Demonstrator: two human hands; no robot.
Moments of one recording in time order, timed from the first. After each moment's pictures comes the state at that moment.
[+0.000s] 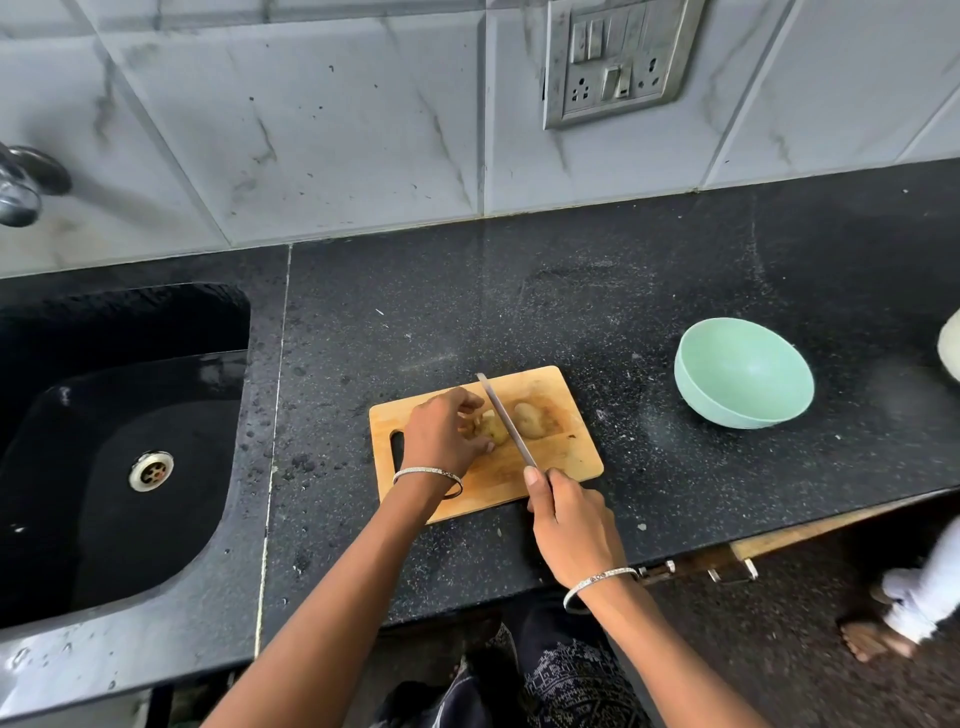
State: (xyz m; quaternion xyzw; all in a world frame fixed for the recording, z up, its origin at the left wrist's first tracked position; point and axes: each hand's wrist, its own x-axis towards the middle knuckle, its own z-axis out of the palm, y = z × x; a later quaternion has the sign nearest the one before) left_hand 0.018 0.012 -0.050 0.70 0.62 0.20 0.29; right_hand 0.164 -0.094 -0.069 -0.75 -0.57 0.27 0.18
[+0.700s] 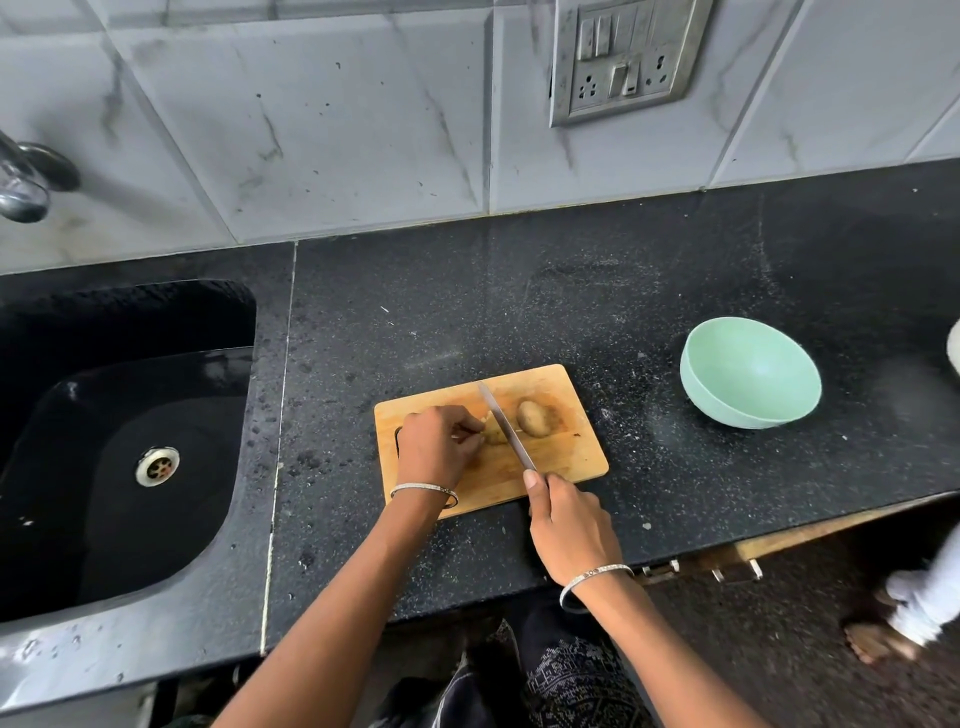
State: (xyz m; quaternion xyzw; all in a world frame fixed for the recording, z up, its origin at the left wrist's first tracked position) left_hand 0.008 0.002 -0.064 0.68 0.63 0.25 0.27; right_hand 0.158 -0.094 -0.072 -0.76 -0.56 0.29 0.14
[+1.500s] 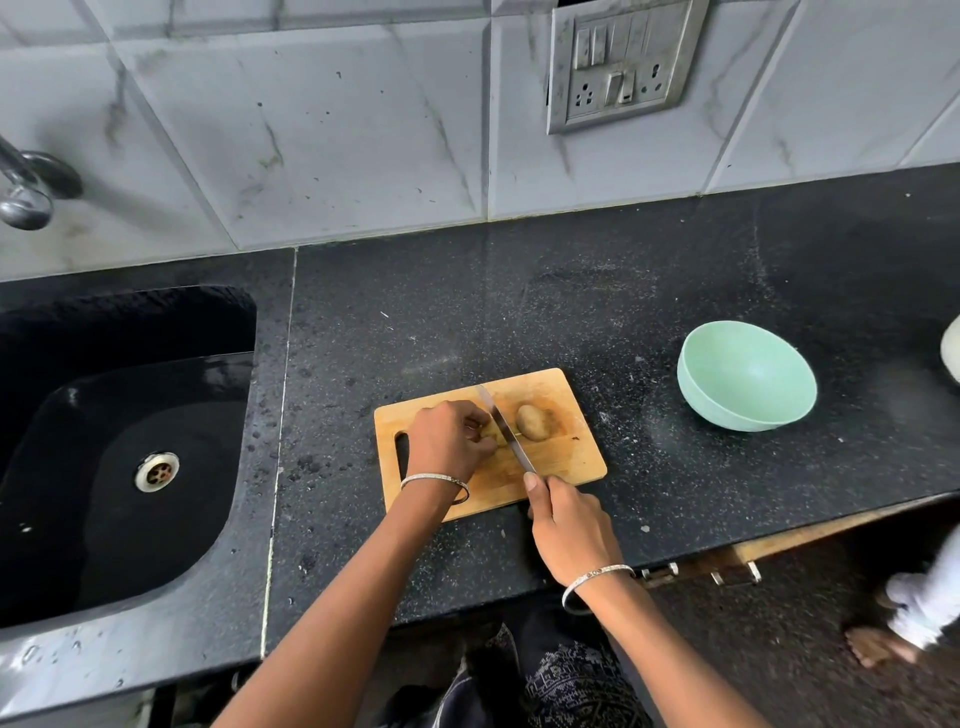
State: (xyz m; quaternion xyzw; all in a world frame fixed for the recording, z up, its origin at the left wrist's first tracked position) left_hand 0.020 0.007 -0.050 0.69 0.63 0.21 0.28; right_hand 0.160 -0.092 -0.071 -0.75 -0.57 0.30 0.15
